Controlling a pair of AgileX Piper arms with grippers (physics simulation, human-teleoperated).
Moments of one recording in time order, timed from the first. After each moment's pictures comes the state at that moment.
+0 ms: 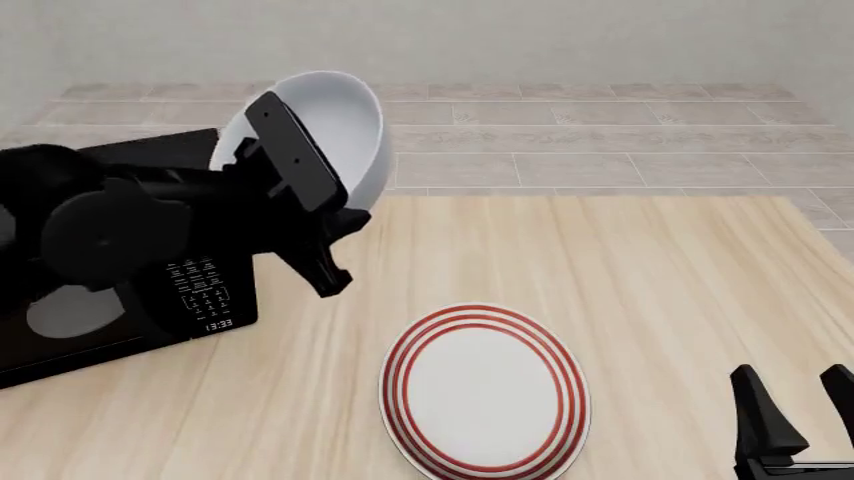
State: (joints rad) left arm -0.64 1.26 -1.16 0.55 0.49; right arm 0.00 0.02 -0.02 0.01 0.00
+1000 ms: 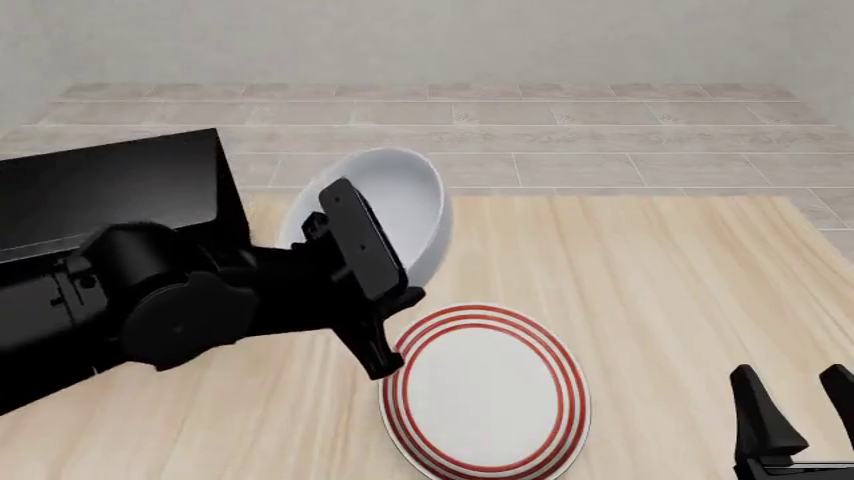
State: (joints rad) left arm -0.82 1.29 -1.03 0.46 0.40; right arm 0.01 0.02 -0.02 0.01 0.00
